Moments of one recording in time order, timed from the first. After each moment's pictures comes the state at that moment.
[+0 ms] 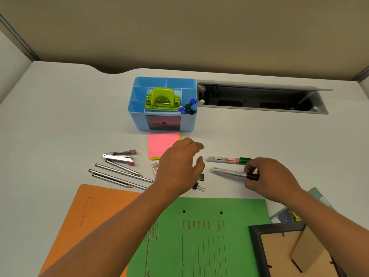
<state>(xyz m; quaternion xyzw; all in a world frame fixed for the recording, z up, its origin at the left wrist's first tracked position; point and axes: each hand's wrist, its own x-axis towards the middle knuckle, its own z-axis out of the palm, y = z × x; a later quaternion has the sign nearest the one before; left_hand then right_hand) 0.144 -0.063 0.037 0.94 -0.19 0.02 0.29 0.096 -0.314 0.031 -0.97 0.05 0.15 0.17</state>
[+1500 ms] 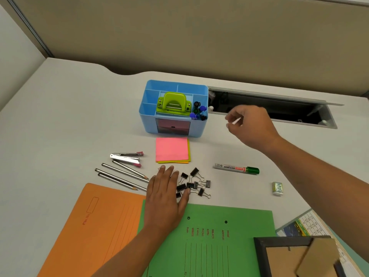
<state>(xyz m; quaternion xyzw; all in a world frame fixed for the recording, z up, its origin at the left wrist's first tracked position) 0.085 -0.015 -0.057 0.97 -0.09 0.06 0.20 0.225 -0.256 0.081 -0.97 0.00 -0.03 0.25</state>
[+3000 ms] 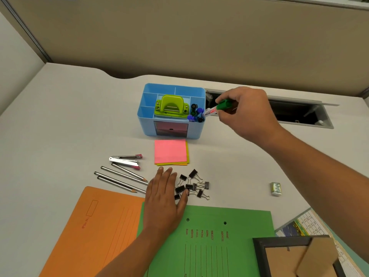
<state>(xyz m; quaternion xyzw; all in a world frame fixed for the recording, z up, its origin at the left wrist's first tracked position) 0.084 -0.015 -0.059 0.97 -0.08 0.07 0.21 0.218 -0.228 0.138 -0.96 -0.06 -0.11 0.25</state>
